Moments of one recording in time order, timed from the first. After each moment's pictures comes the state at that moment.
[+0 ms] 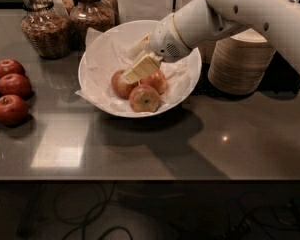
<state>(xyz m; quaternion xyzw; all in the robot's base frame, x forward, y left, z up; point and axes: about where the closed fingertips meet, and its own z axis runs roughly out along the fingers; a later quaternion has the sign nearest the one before) 0.589 0.026 0.926 -0.61 0.66 0.23 0.37</state>
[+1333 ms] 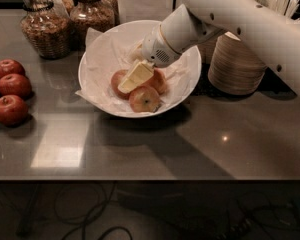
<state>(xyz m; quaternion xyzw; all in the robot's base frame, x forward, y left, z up) 0.606 0.040 0.892 -0.62 0.68 0.22 0.32</state>
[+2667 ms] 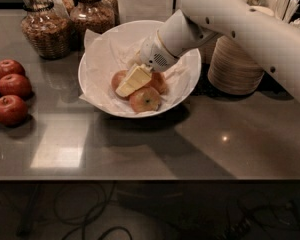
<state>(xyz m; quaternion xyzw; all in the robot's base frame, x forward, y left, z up) 0.601 0.043 0.877 -0.62 0.69 0.23 0.30</state>
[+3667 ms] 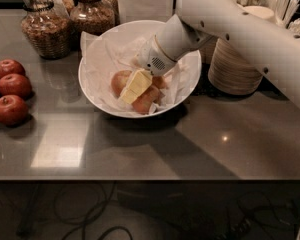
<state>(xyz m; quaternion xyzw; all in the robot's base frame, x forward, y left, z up) 0.599 0.045 0.863 -0.62 0.70 0.24 0.28</state>
